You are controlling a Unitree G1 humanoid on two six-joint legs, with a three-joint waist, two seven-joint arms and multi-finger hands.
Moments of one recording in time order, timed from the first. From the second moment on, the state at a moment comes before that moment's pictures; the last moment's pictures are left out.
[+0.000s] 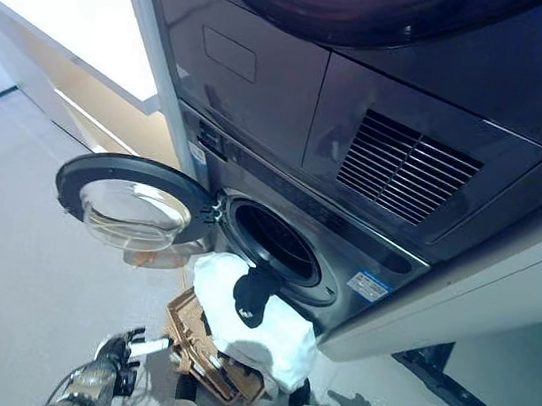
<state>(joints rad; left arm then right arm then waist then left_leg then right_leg) -0.18 0.33 -0.19 1.27 -0.32 -0.14 0.06 -0.01 -0.45 0.13 1.33 0.37 -0.11 -0.04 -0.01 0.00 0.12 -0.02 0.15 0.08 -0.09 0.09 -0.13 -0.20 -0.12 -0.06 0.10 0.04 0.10</state>
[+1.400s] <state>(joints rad) -0.97 0.47 -0.49 1.32 -0.23 -0.11 0.21 -0.16 -0.43 0.14 1.23 0.62 -0.21 -0.11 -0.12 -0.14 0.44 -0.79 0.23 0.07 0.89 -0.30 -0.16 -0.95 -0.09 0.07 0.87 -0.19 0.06</state>
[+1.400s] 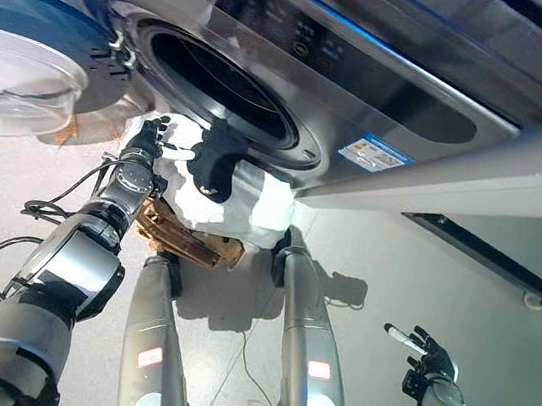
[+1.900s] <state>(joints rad) -0.98 0.46 -0.47 1.36 -0.24 -0.11 0.26 -0.18 -0.42 0.17 1.22 0.63 -0.22 -0.15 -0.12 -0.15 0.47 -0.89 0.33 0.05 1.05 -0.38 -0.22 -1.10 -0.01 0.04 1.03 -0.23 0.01</state>
